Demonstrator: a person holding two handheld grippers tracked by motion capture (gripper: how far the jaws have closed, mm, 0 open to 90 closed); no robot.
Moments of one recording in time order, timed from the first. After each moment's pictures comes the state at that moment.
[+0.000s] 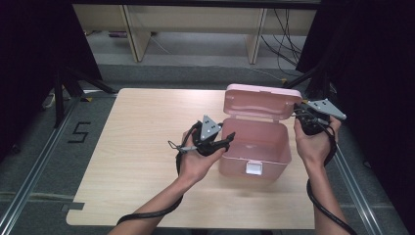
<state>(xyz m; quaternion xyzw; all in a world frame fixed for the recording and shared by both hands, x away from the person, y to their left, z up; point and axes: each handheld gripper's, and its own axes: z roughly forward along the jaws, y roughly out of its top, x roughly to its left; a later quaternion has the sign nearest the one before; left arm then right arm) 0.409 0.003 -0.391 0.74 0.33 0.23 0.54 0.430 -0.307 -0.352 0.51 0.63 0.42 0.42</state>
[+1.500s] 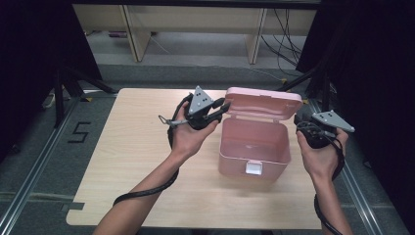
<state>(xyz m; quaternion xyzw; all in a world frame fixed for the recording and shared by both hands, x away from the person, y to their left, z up) 0.433 0.022 -0.326 0.71 0.28 0.25 0.59 0.395 -0.316 -0.358 0.52 0.64 0.41 0.39</state>
